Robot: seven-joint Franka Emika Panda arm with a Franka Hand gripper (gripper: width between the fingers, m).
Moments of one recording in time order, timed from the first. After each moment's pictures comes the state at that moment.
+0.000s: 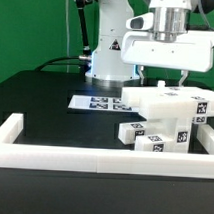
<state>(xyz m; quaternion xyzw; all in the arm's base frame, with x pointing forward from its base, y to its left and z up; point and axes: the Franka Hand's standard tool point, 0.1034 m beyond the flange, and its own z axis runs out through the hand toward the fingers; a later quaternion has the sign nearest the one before) 0.400 0.084 0.070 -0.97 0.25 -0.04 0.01</state>
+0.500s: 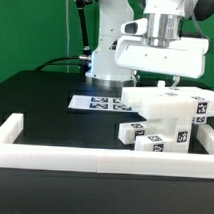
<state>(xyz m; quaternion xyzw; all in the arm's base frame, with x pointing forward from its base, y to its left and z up) 0.393 0.074 0.057 -0.97 0.24 -0.04 -0.01</state>
